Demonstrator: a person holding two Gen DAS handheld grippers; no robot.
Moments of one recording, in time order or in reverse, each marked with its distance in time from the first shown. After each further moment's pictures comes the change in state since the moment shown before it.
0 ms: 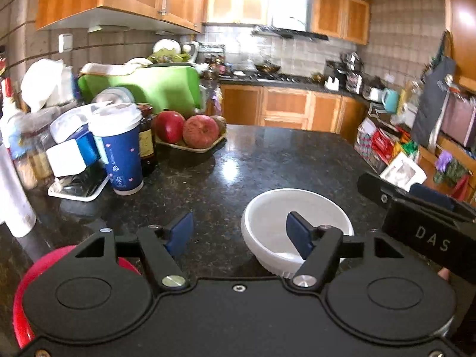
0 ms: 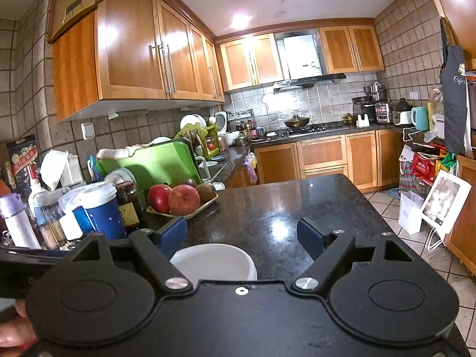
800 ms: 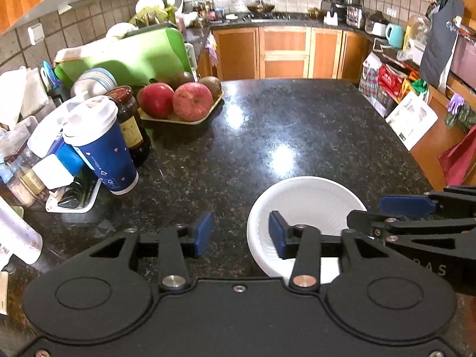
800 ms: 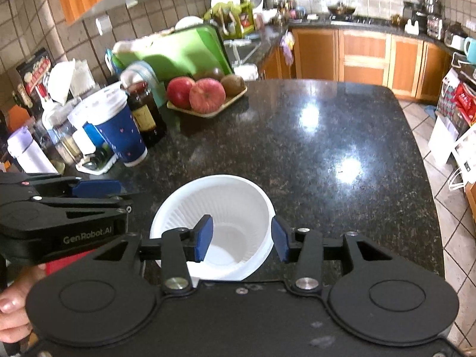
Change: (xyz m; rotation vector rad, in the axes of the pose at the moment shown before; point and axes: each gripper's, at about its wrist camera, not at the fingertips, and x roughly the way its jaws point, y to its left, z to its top) left arm 0.043 -0.020 0.047 0.135 0.268 0.037; right arm 0.069 0.005 0.041 -0.068 0.547 0.147
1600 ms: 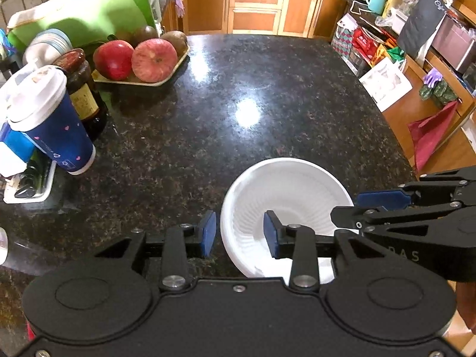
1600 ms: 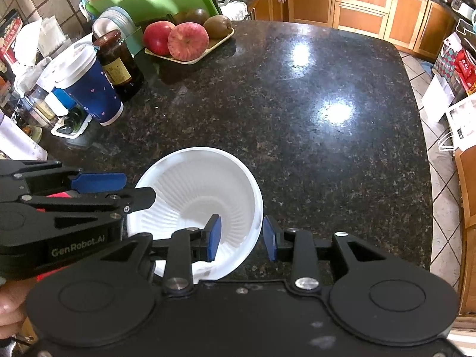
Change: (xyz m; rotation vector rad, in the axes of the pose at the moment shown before) left arm 0.038 0.007 0.025 0.004 0.230 -0.161; right arm 0.038 -0.003 0.038 -0.005 0.319 -0.059
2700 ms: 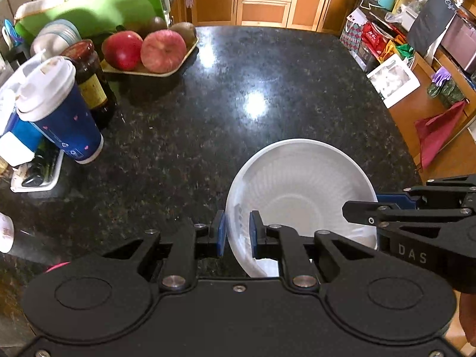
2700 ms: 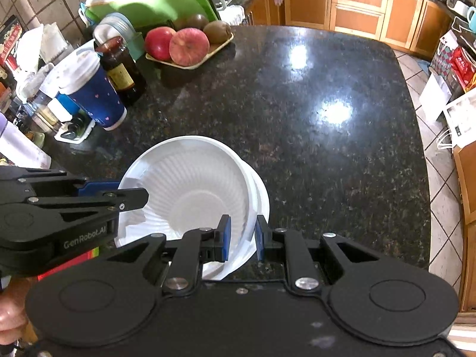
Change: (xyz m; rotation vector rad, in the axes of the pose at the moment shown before) left arm 0.003 0.003 0.003 -0.026 0.053 0.018; right arm -0.007 0.003 -0.002 0.014 -0.004 -0.006
